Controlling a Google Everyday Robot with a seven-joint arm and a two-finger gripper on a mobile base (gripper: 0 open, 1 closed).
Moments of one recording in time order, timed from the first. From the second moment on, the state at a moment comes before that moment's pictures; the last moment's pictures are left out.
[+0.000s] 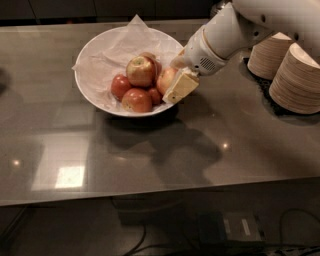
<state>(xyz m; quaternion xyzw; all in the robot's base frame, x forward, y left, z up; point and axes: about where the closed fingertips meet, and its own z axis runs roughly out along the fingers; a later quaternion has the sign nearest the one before) 0.593 -0.046 0.914 -0.62 0.71 0.12 0.31</state>
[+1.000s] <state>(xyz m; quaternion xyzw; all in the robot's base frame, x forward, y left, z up) 0.597 -0.043 0.903 -0.61 0.72 0.13 0.31</state>
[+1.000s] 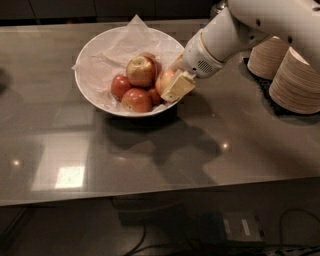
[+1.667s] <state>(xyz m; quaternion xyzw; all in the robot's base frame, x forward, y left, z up) 0.596 -0.038 0.910 -0.61 0.71 0.15 0.32</state>
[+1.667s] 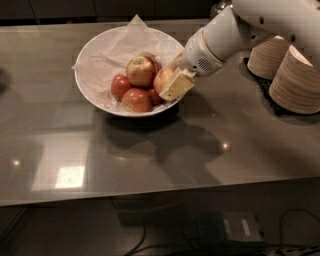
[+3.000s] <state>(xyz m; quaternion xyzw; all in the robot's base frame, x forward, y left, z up) 0.603 -0.022 0.971 -0.55 0.63 0.38 0.40</state>
